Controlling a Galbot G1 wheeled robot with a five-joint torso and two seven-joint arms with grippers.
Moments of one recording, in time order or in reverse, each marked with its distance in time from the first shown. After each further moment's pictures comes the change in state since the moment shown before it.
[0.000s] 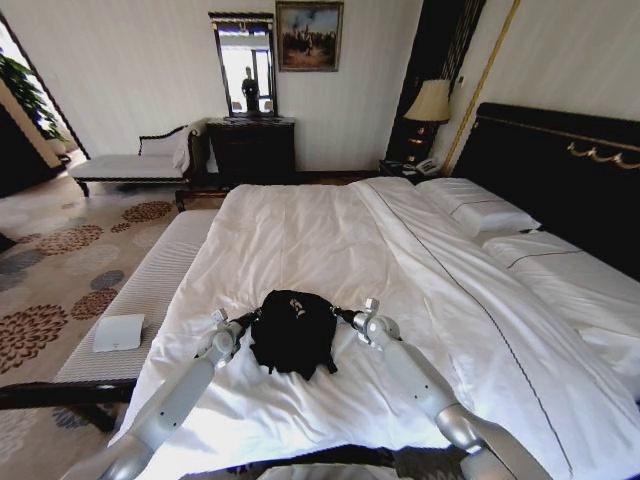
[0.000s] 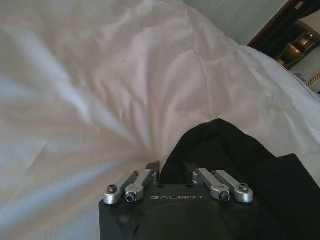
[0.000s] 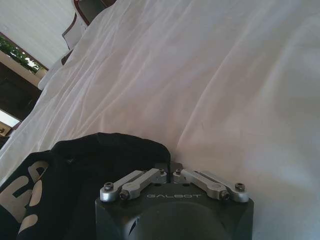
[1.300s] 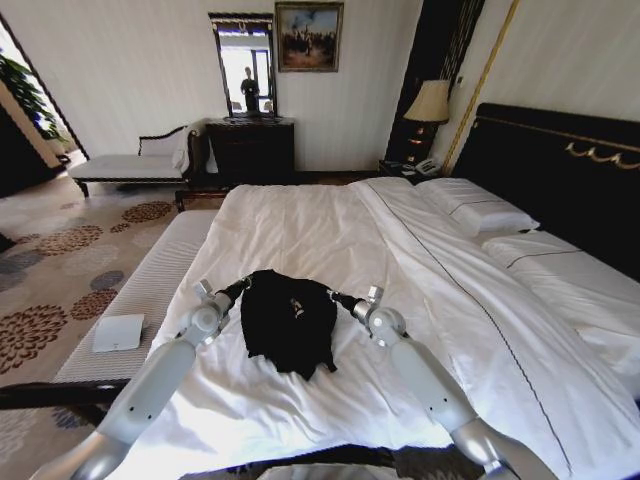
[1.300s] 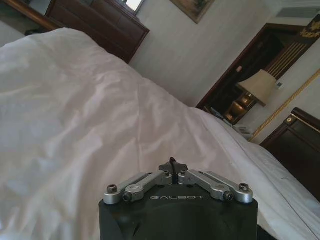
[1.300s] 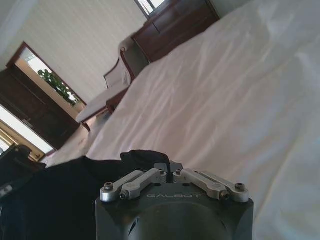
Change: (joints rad) left arm -0.005 0.119 -0.145 -0.332 -0.097 0.012 -0.056; right arm -0.045 -0.077 0.044 0.397 0.085 0.017 0.137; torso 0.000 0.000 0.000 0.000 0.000
